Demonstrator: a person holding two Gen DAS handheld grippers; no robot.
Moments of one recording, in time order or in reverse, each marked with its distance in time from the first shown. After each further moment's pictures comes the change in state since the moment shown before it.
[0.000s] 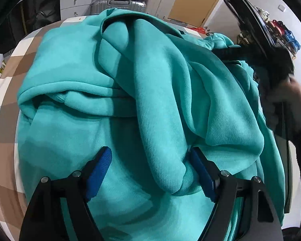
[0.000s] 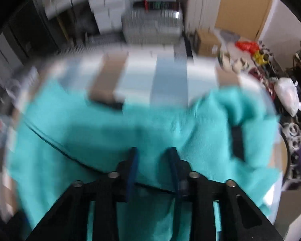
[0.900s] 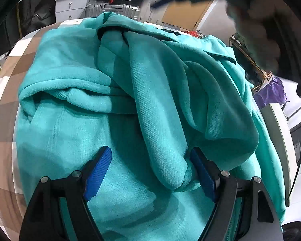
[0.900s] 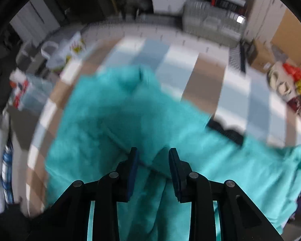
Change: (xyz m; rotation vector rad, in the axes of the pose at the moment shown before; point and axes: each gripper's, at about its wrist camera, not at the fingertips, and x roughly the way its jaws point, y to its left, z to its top) left arm -0.022 -0.013 -0.035 0.016 -0.037 -0.061; right arm -0.052 0.103 0.070 -0.151 -0.018 0.225
